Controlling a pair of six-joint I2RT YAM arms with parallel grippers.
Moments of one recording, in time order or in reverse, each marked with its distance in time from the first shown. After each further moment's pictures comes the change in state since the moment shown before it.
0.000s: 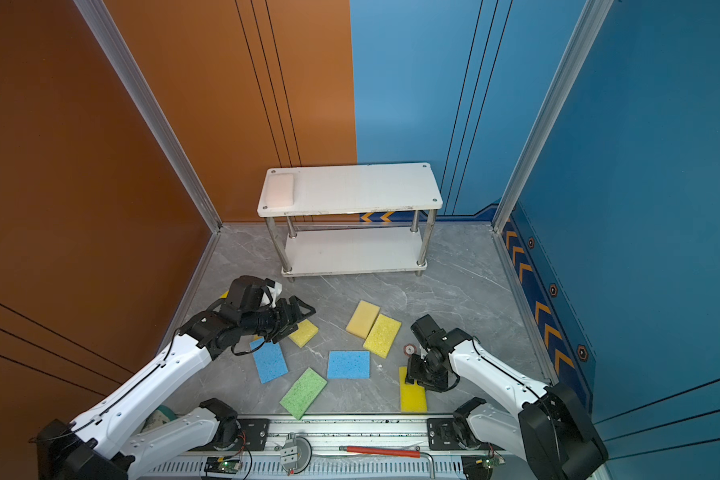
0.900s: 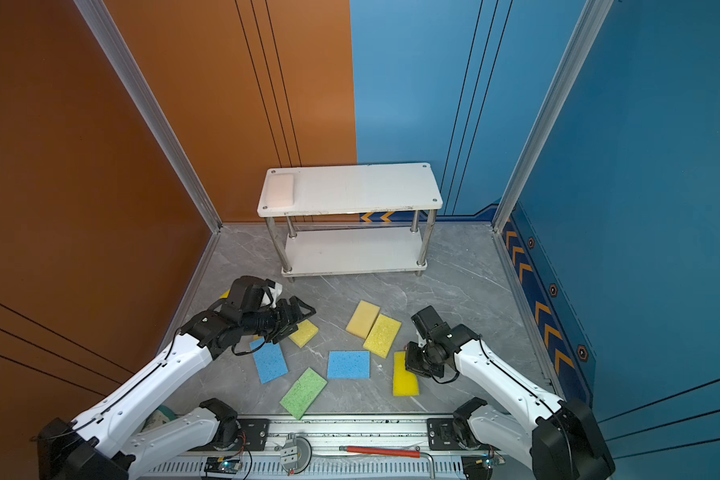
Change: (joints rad) left arm 0.001 0.003 -0.003 0.000 0.000 -0.003; right arm 0.000 -0.067 0.098 0.010 0.004 0.013
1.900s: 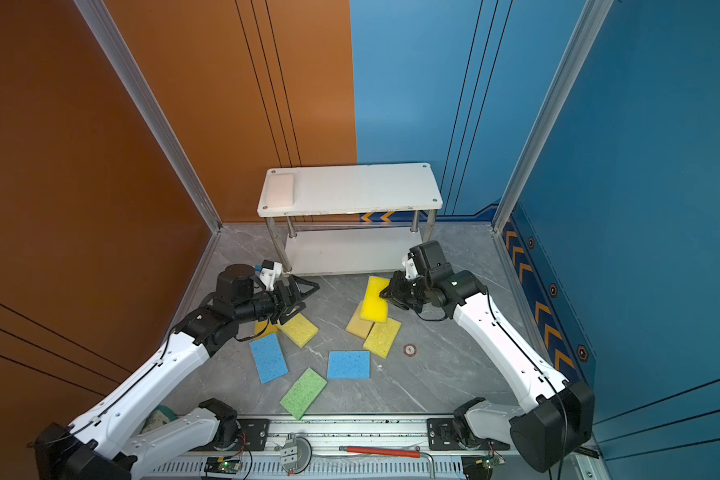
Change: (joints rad) left arm 0.041 0.006 0.043 0.267 0.126 -0.061; right arm -0.063 0.216 0.632 0.034 -0.175 0.118
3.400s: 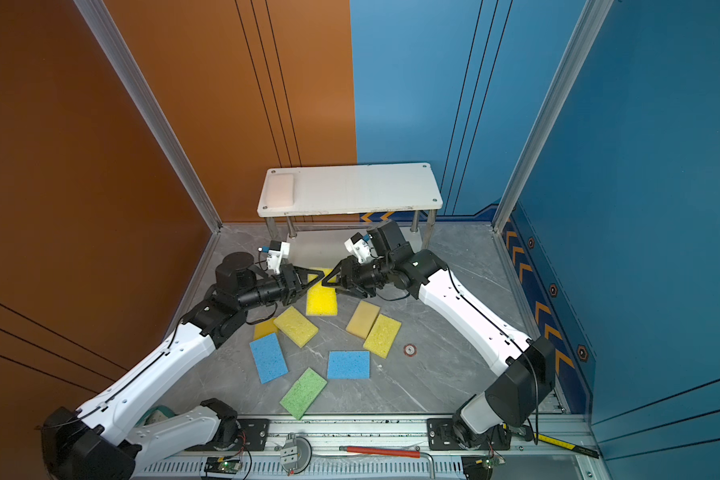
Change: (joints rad) left arm -0.022 0.063 0.055 0.241 0.063 -0.041; right arm 0.193 0.233 0.268 0.121 -0.276 0.038
